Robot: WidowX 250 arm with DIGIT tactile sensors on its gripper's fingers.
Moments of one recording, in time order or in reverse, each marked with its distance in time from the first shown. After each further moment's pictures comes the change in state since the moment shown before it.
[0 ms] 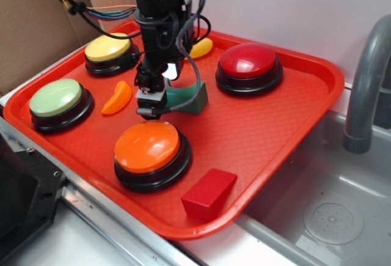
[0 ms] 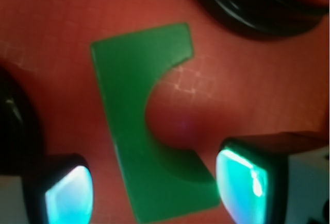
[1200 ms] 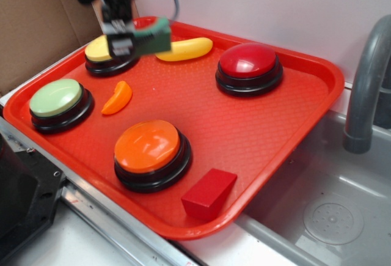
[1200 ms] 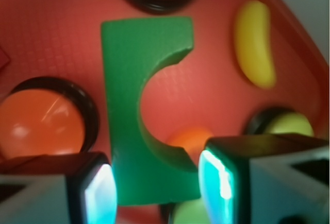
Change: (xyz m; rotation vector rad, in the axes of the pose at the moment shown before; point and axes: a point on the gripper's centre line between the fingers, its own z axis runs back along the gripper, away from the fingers) arm -0.040 -0.016 0.114 0.041 0.145 0.546
